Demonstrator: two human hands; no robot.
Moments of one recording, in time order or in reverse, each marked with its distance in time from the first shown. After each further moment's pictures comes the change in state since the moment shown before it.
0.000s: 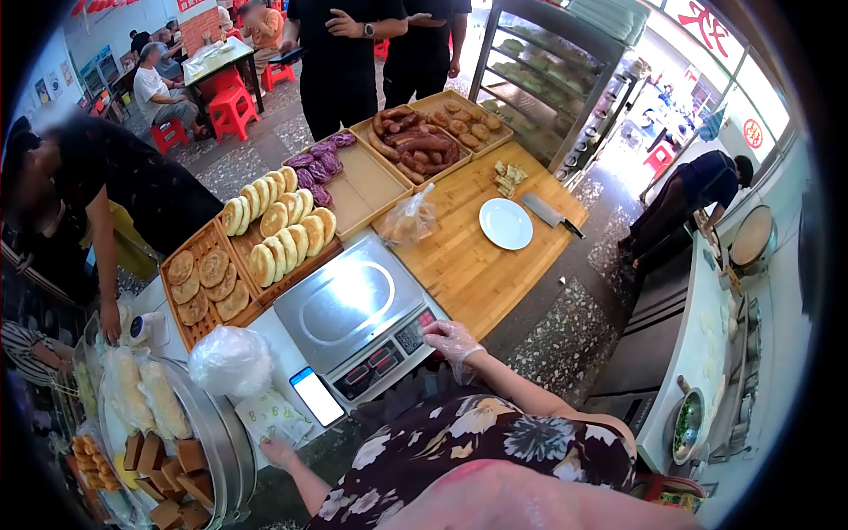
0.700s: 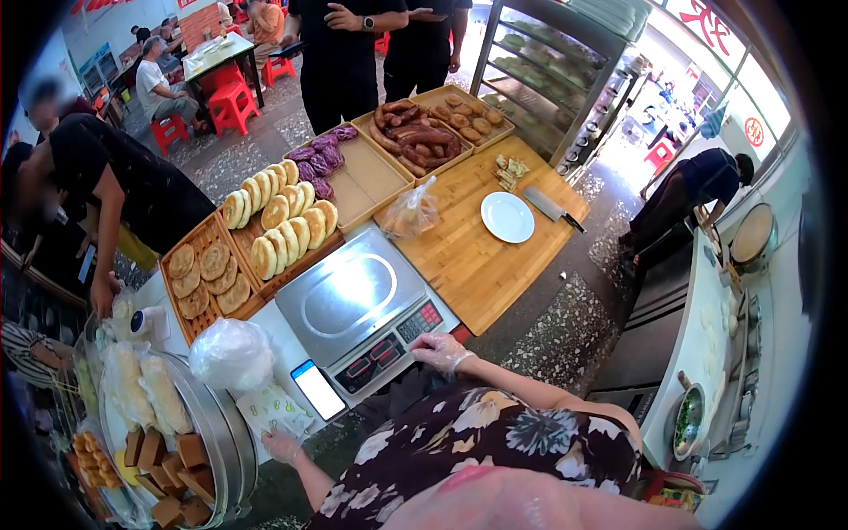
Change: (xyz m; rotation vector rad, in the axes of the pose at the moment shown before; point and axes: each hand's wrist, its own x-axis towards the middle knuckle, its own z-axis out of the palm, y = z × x) left_hand -0.013 0.017 -0.004 0.064 0.014 -0.016; right_hand -0.018 -0.014 0.029 -0.061 -0.194 -0.006
